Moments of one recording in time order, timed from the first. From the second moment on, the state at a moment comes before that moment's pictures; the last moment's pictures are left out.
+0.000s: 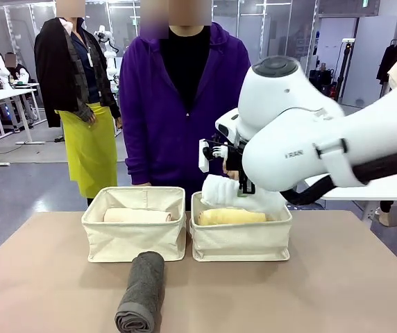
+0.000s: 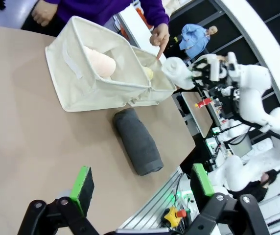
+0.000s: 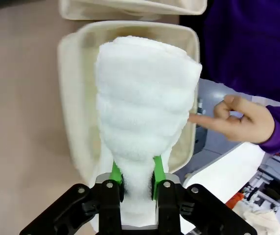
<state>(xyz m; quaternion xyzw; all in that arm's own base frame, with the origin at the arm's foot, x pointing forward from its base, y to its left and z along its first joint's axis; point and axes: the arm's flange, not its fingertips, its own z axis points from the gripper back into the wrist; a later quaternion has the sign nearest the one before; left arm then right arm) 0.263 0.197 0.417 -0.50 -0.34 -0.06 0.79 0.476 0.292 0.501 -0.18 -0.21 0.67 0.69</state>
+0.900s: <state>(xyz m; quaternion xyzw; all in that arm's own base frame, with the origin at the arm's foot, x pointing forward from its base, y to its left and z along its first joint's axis) 0.263 0.197 0.417 -0.50 -0.34 -0.06 0.79 0.560 0.297 0.438 -0.17 -0.15 0.70 0.67</state>
